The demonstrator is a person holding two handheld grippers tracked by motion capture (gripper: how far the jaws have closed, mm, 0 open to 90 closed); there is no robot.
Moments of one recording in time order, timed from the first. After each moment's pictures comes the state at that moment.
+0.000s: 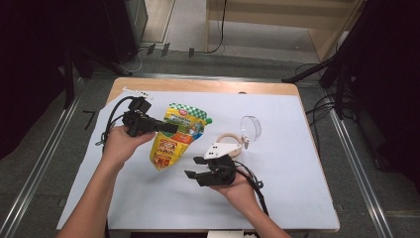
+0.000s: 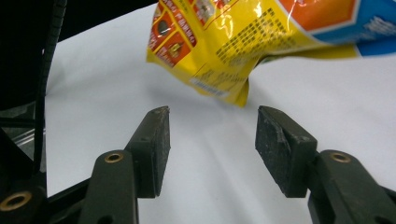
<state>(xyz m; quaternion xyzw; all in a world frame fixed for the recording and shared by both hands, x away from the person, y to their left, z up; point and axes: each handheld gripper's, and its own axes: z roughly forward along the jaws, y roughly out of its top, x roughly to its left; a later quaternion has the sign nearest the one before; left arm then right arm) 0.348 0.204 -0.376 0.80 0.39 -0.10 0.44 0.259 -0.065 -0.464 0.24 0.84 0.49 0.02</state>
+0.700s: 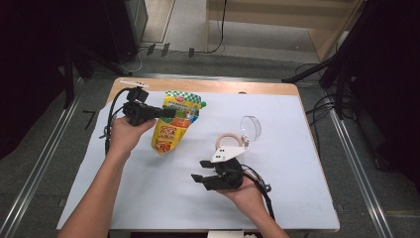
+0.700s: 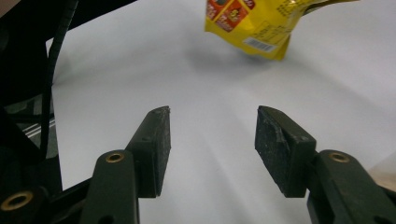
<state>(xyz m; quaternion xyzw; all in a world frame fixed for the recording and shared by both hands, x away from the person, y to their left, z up) 0.376 0.208 -0.386 0.77 0.43 -0.04 0.47 0.249 -0.078 -0.462 0.25 0.84 0.47 0.01</state>
